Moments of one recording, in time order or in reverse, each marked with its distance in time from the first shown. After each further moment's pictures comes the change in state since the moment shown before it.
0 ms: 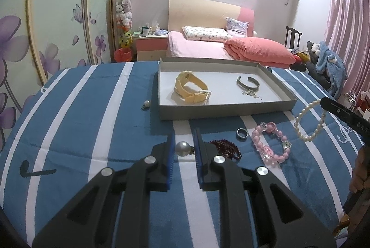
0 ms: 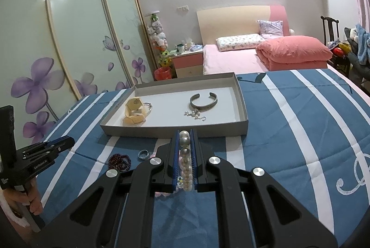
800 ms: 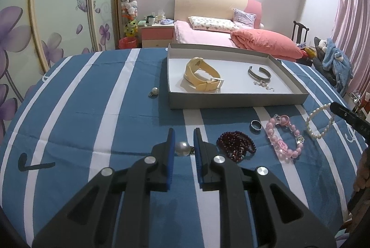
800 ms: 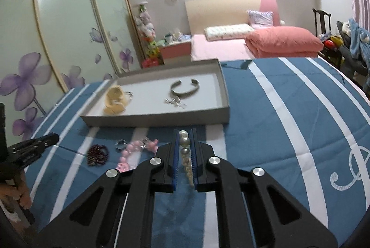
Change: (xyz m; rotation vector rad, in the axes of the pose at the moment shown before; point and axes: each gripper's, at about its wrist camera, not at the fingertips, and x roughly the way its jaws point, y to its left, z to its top) left arm 0.020 0.013 -0.007 -0.027 0.074 0.029; right arm 0.012 -0.019 -0.008 0.016 0.059 -0.065
